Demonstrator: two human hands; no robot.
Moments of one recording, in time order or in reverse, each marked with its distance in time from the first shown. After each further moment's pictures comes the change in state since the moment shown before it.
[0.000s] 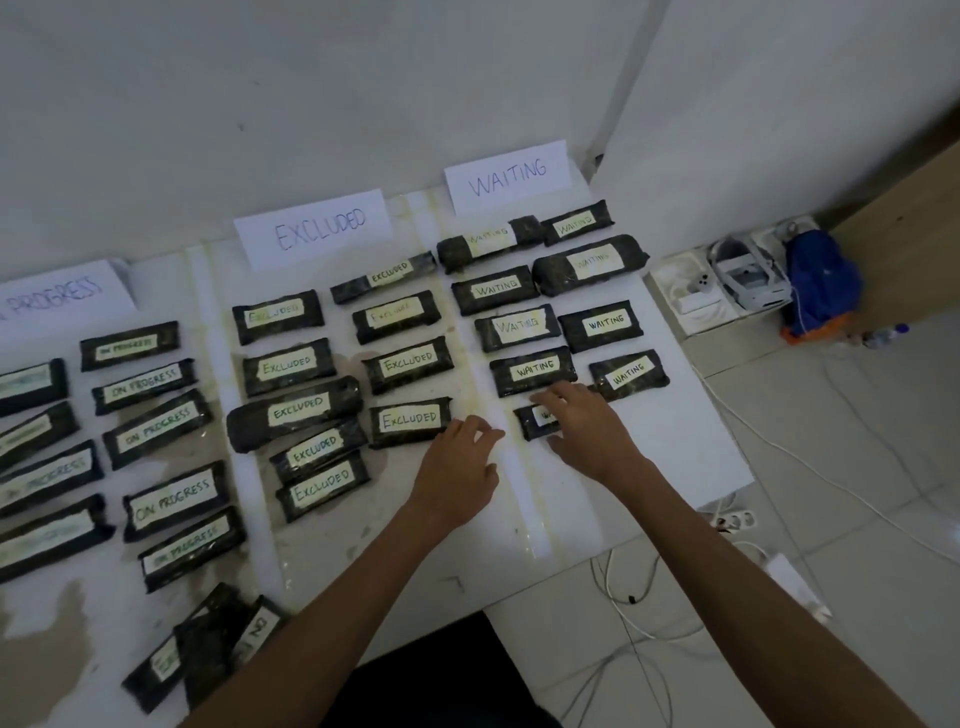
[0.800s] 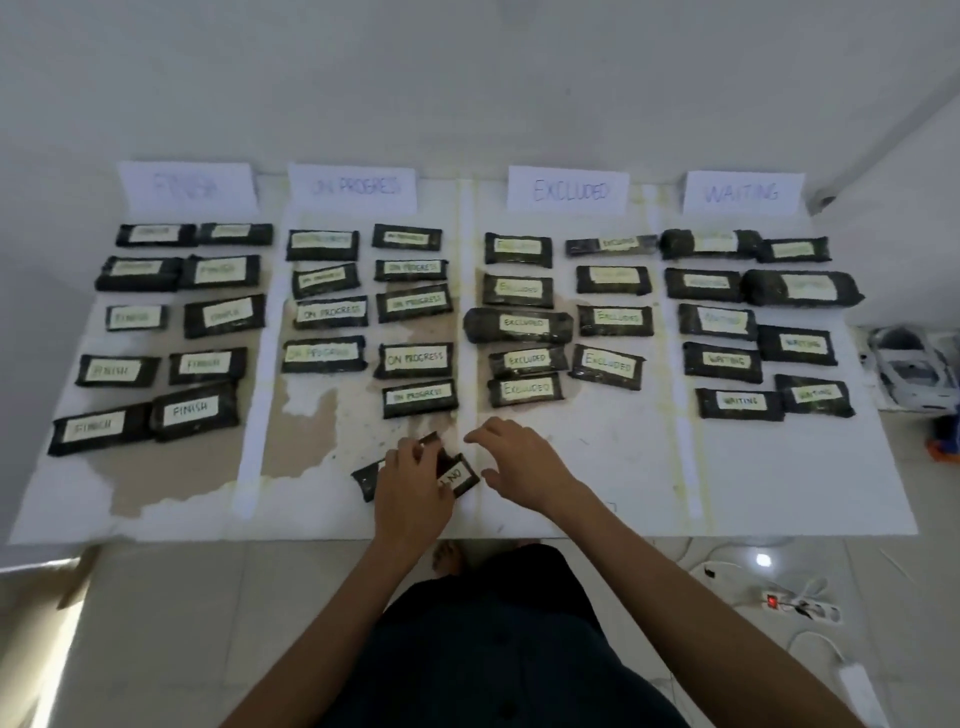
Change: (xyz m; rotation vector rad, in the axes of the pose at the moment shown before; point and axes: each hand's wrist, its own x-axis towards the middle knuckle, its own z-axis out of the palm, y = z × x) left_hand -0.274 -0.111 -0.048 0.038 0.244 -0.689; right_hand -0.031 -0.300 0.082 0.055 -0.357 -0.410
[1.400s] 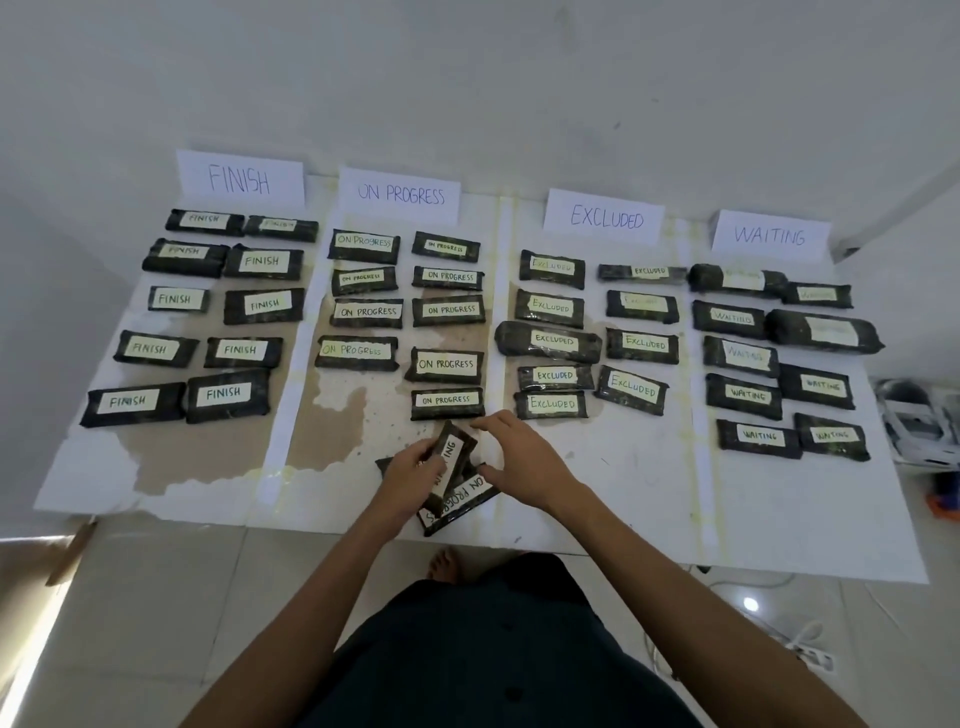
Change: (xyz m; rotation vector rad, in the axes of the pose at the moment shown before) left_hand 0.016 -0.018 -0.040 -1.004 -0.226 -0.481; right_hand 0.023 -0.023 0.000 0.182 0.064 0.044
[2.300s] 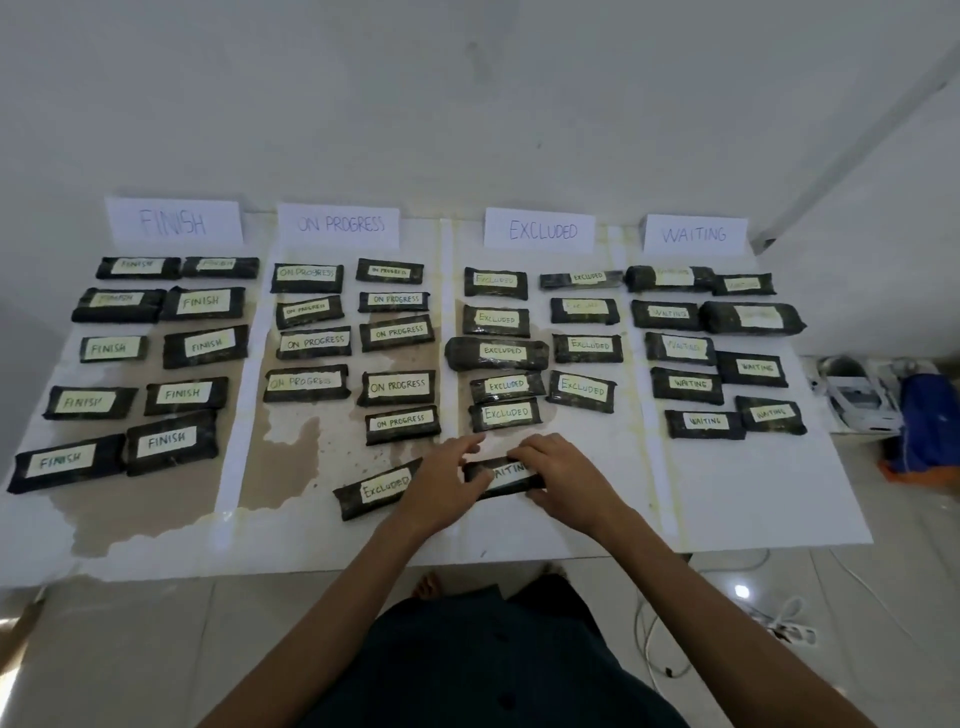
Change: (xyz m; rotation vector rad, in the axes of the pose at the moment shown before) left_hand 0.000 0.026 0.069 0.516 -0.137 0.462; right_hand -0.064 0.067 -0.039 -0.270 0.173 -0.127
